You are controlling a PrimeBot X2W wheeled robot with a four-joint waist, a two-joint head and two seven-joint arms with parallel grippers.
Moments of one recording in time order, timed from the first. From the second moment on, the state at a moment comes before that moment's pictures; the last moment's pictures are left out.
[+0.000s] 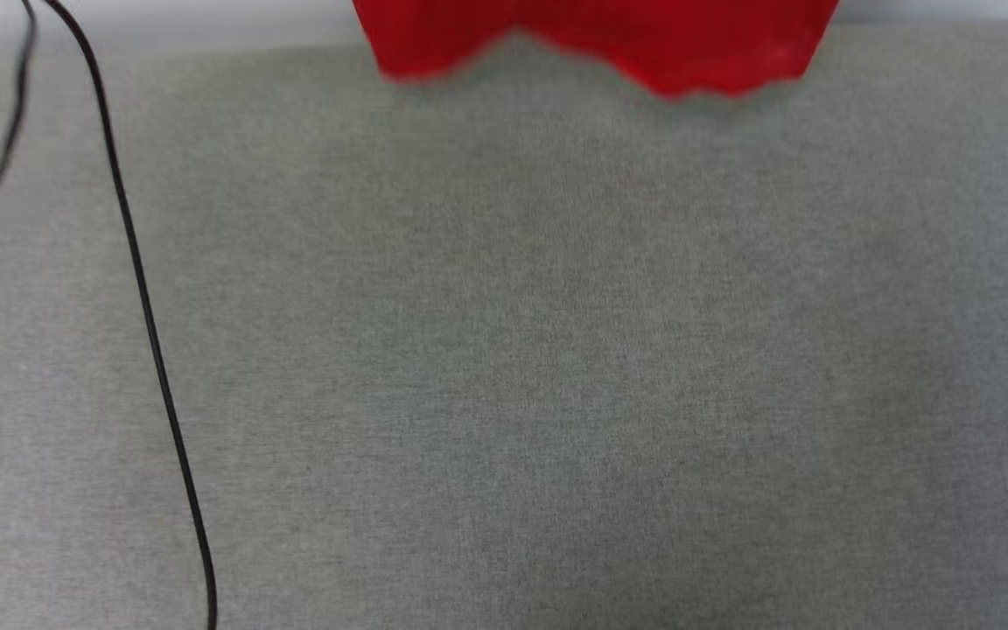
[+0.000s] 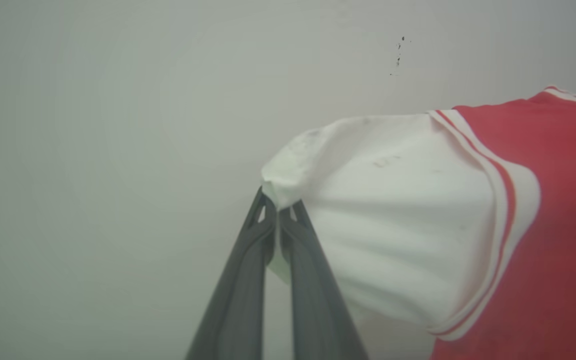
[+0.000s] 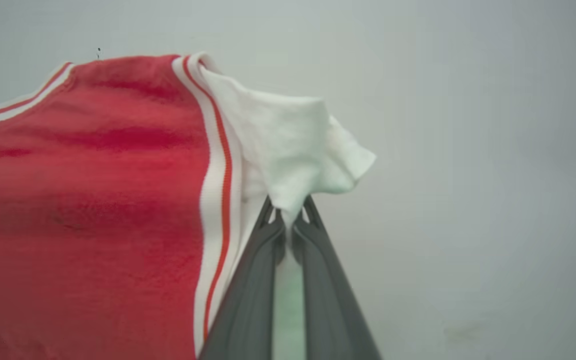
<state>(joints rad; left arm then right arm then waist) -1.40 0.48 -0.34 0.84 -0.69 -0.04 -0.07 -1.52 -0.17 -0.06 0.77 0.04 0.13 0.20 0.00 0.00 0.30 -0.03</state>
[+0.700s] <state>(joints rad) -1.56 0.43 -0.35 1.03 -0.68 -0.11 -0.25 -1.68 -0.08 -0.04 1.05 0.03 0.13 0.00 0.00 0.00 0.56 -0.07</state>
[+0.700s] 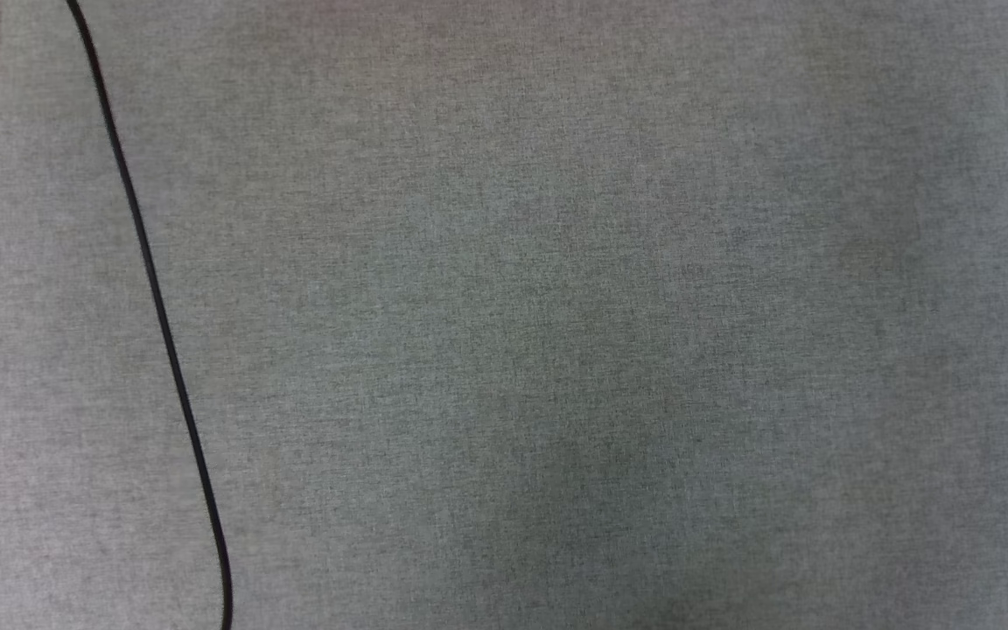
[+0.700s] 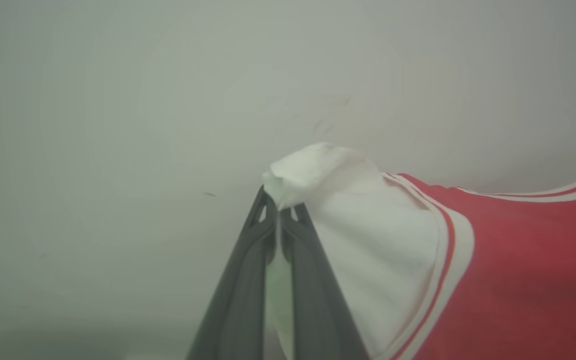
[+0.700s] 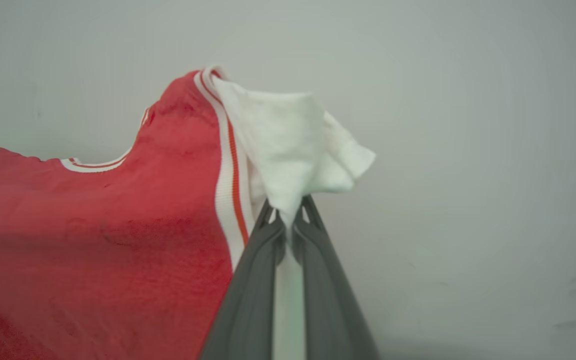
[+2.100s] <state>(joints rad) -0.12 0.18 -0.06 0.46 -0.52 -0.10 -0.26 -0.33 -0.23 0.26 0.69 0.55 0.13 -0.16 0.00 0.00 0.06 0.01</state>
